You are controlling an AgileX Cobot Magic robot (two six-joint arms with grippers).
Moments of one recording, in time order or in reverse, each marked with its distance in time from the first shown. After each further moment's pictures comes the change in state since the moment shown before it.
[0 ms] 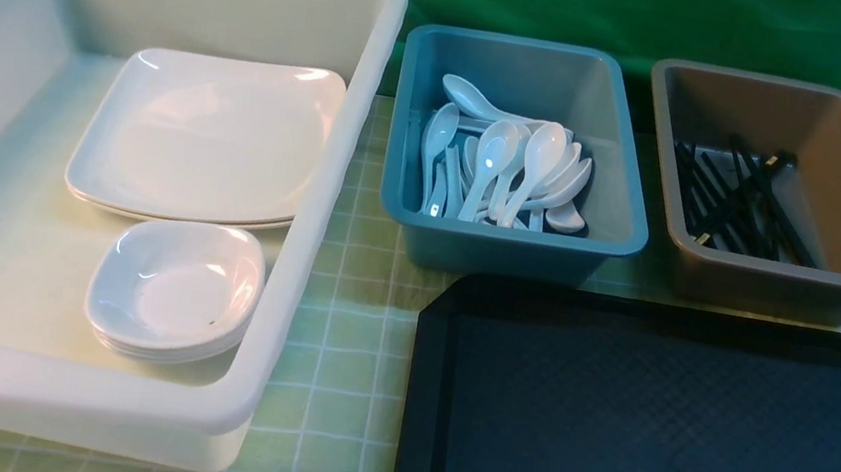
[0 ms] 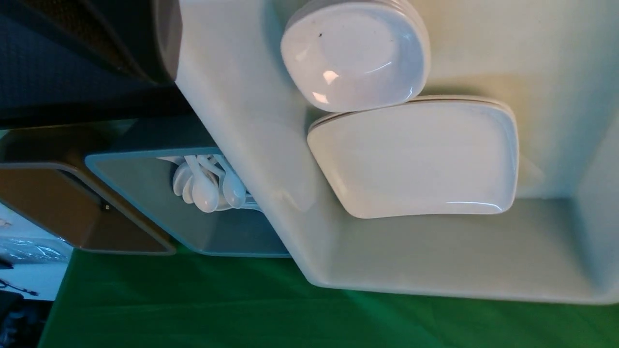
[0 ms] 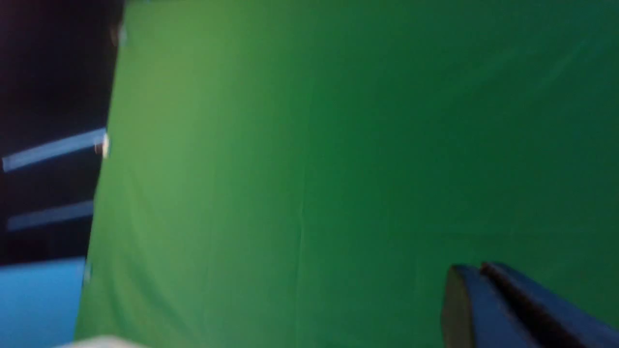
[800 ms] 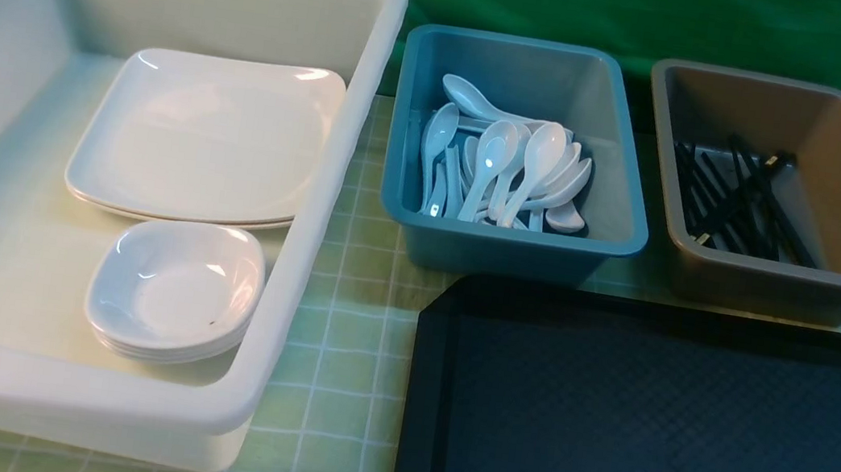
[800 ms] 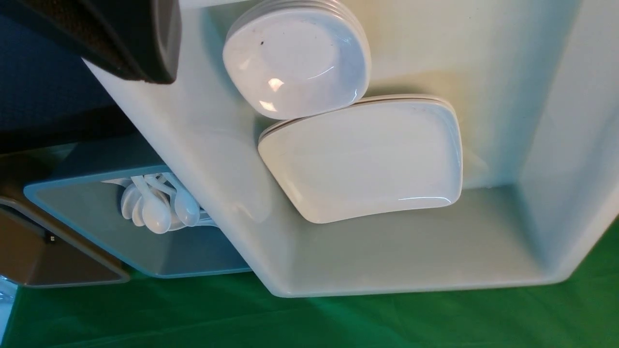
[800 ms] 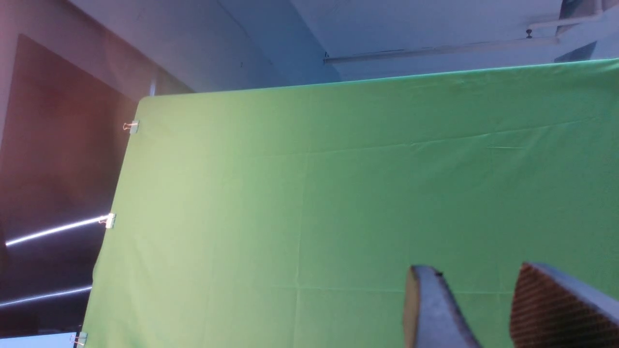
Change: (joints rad) right arm 0.000 -0.098 0.078 -0.003 -0.093 0.000; left arm 0.000 0.000 0.004 0.096 -0.019 0.051
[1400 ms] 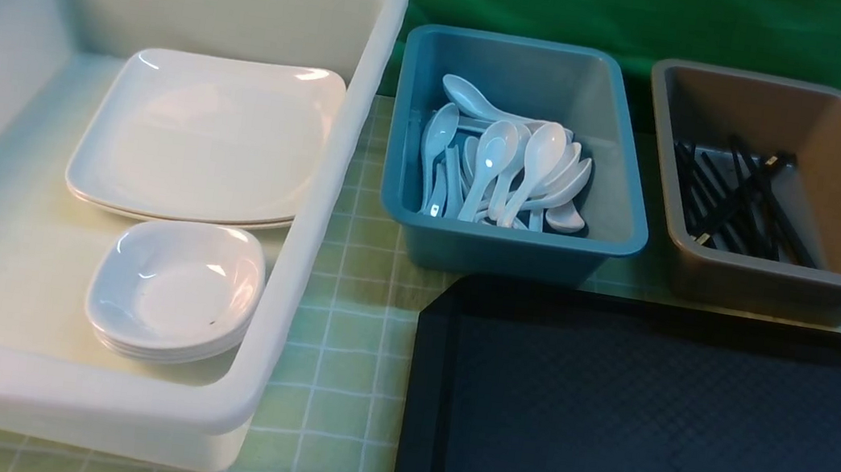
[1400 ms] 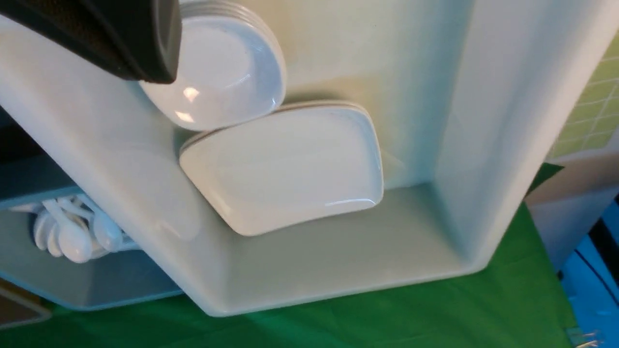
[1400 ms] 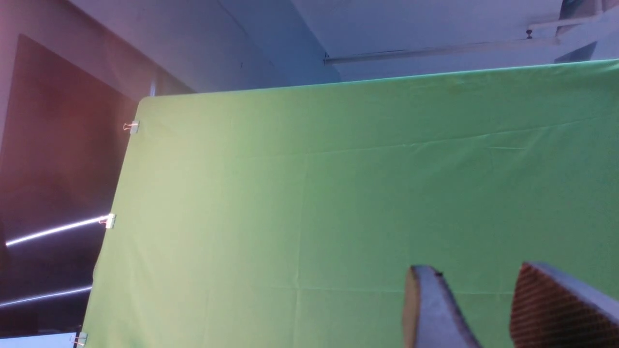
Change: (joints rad) right arm 0.000 0.000 0.000 0.000 0.000 0.000; left arm 0.000 -0.003 0.020 0.216 -0.074 -0.081
